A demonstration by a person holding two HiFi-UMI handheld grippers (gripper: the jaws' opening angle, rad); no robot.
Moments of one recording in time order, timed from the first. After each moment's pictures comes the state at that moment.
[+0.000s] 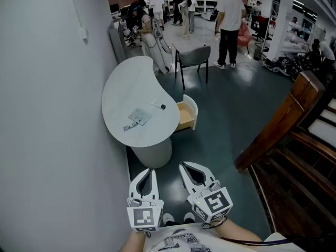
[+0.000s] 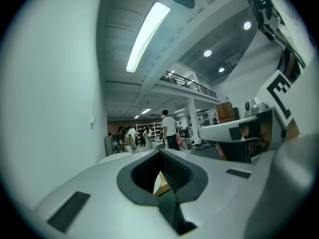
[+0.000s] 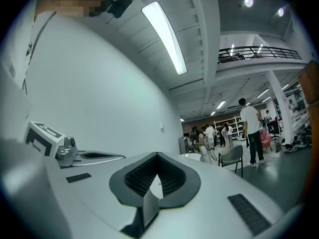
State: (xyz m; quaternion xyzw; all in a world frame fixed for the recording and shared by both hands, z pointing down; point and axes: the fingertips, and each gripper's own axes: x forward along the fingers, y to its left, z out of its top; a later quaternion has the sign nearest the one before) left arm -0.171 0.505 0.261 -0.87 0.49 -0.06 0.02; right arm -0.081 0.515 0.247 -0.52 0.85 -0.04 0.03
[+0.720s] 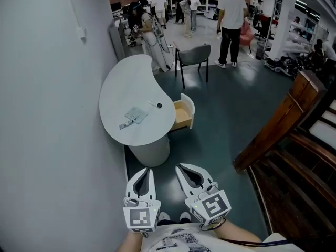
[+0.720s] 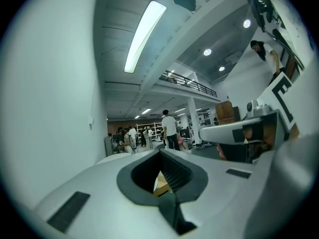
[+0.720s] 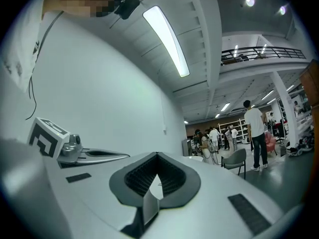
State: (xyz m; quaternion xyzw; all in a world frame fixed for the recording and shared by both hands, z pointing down) left arm -0.134 0.517 0.262 -0.87 0.50 -0.06 0.03; right arm -0.051 0.531 0.248 -0.50 0.86 -0.02 0.03
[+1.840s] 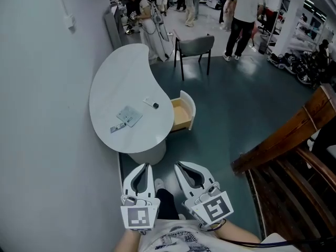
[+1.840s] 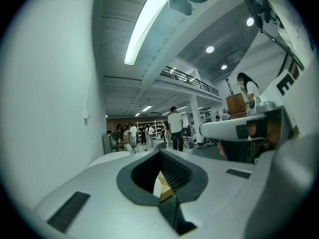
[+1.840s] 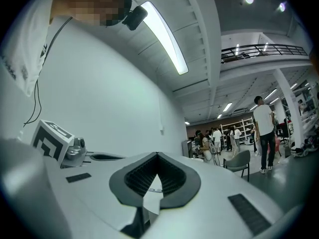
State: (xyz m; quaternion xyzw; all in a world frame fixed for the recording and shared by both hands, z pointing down) left arm -0.098 0.395 0.291 -0.87 0.49 -0.08 0.02; right arm -0.021 0.414 0.268 -0.49 0.87 -0.02 0.04
